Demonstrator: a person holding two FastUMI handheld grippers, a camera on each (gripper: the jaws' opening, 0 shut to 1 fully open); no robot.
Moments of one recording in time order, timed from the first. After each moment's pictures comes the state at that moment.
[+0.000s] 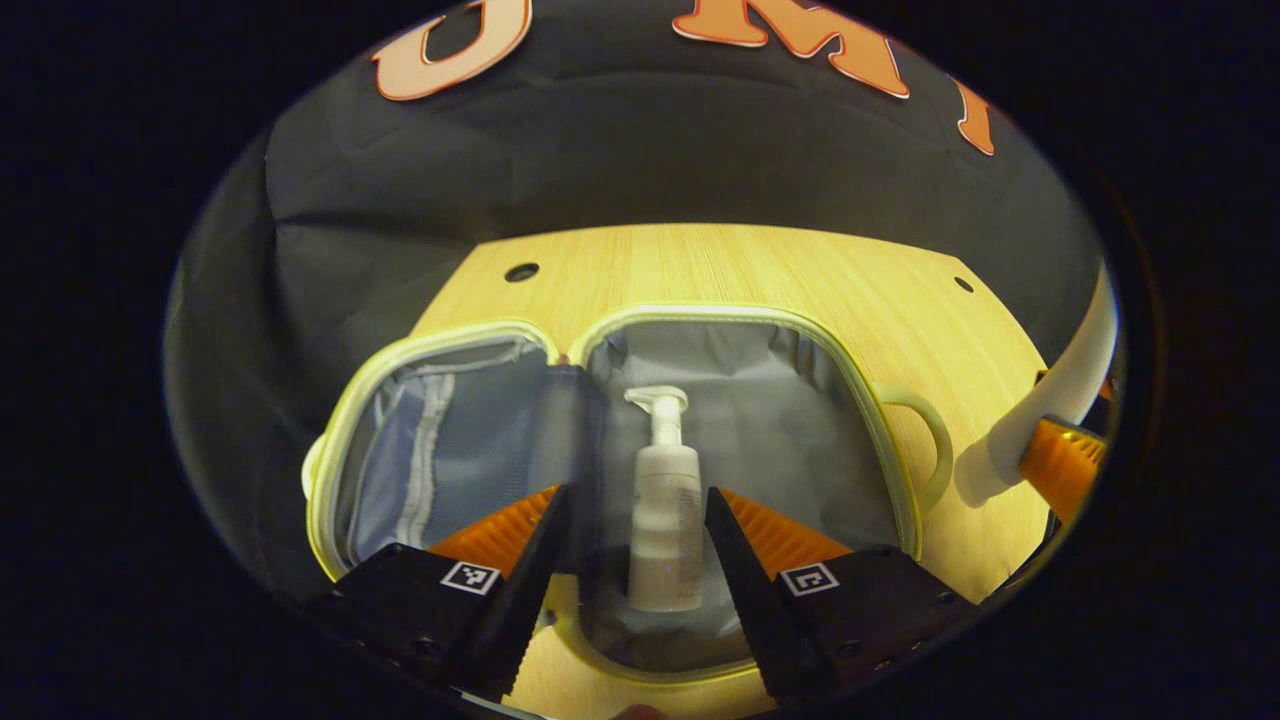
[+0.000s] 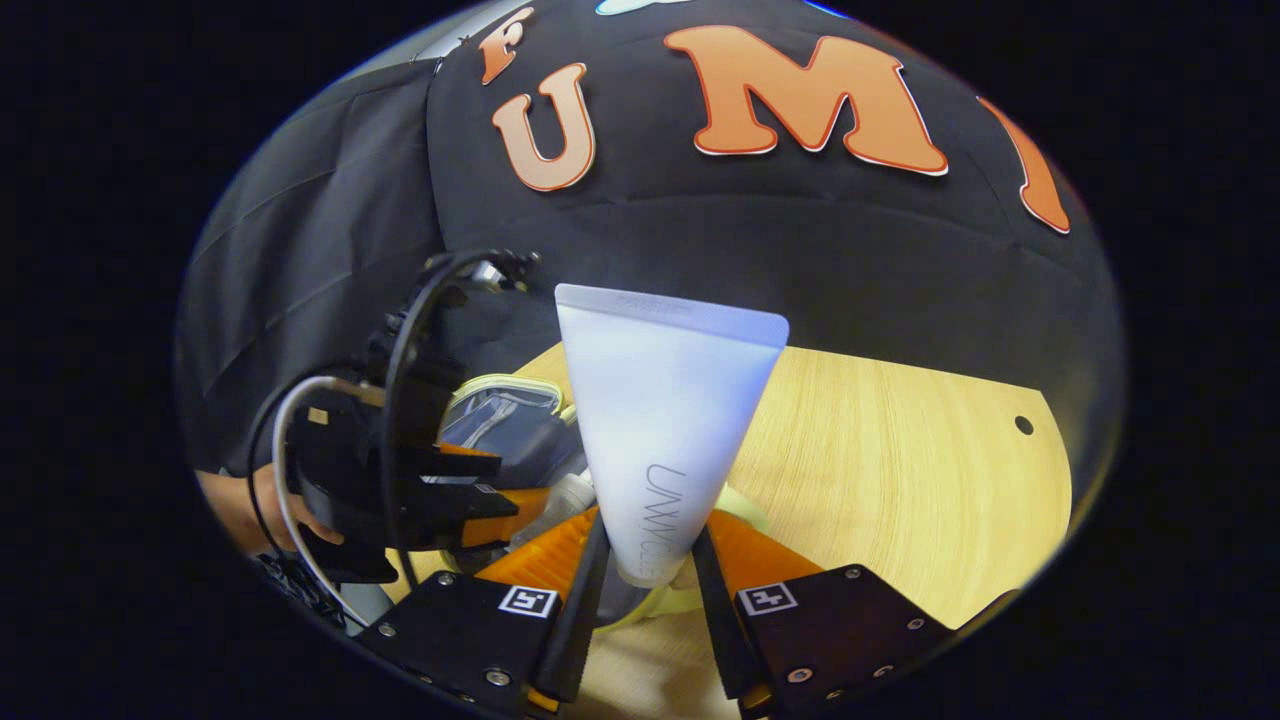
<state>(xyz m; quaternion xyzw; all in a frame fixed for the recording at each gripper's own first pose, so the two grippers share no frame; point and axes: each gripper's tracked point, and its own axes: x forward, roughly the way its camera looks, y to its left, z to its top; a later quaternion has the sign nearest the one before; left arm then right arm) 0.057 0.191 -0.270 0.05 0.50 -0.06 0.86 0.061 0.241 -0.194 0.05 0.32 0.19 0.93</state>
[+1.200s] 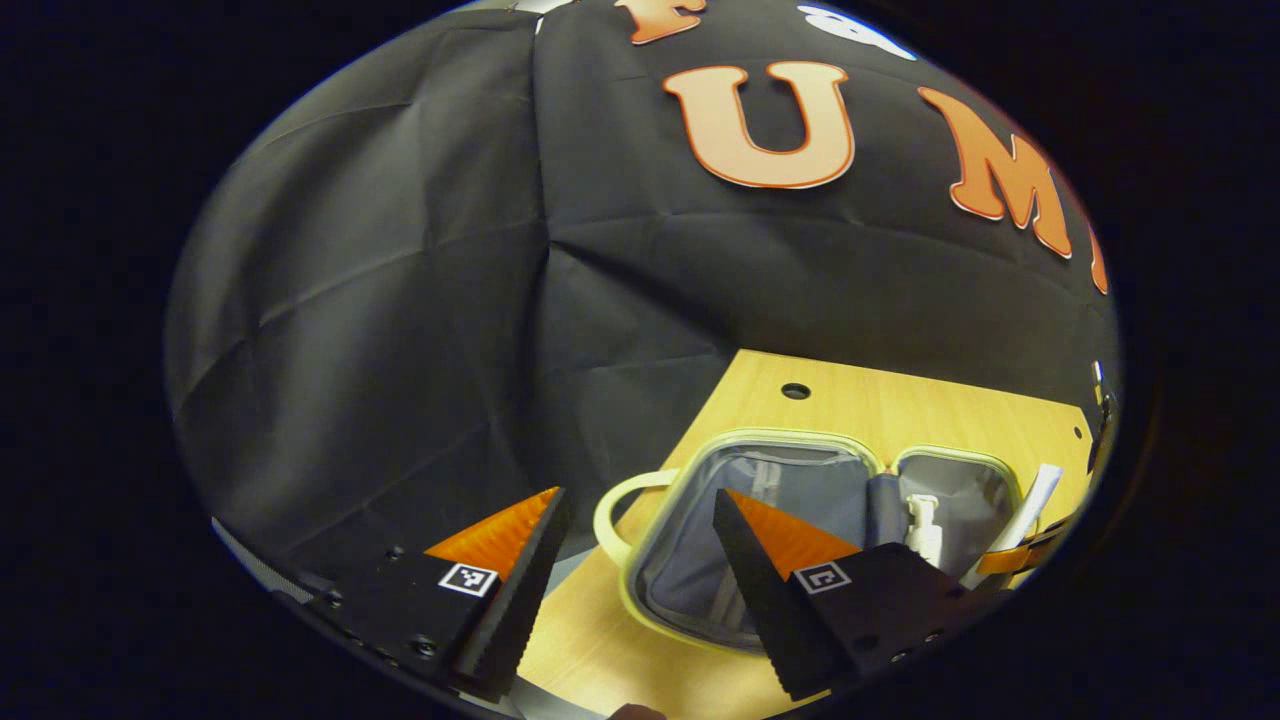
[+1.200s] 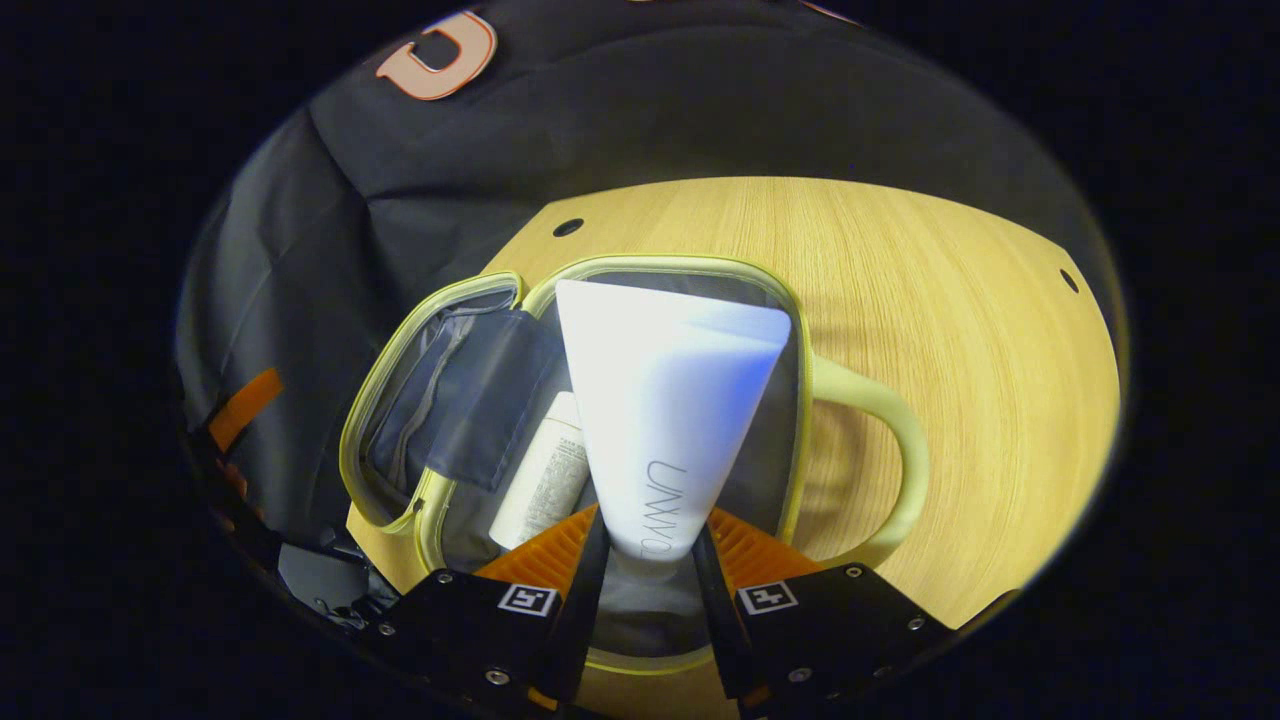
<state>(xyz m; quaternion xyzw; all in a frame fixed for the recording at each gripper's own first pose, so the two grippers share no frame) 0.037 0.462 -0.176 0.01 0.36 0.20 0.91 0.063 0.304 -0.316 0.13 0.52 0.14 0.83</state>
